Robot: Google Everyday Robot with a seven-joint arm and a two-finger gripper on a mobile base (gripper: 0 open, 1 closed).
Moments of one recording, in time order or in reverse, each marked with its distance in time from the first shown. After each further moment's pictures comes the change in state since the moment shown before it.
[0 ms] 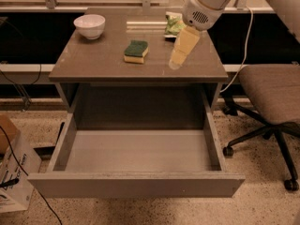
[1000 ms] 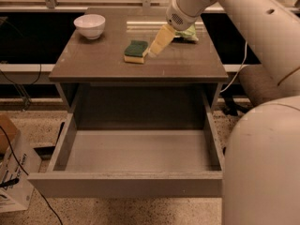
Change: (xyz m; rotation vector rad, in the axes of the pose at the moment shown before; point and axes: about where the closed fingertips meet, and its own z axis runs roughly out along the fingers) arm -0.038 -0.074 0.082 0.048 -0.127 0.217
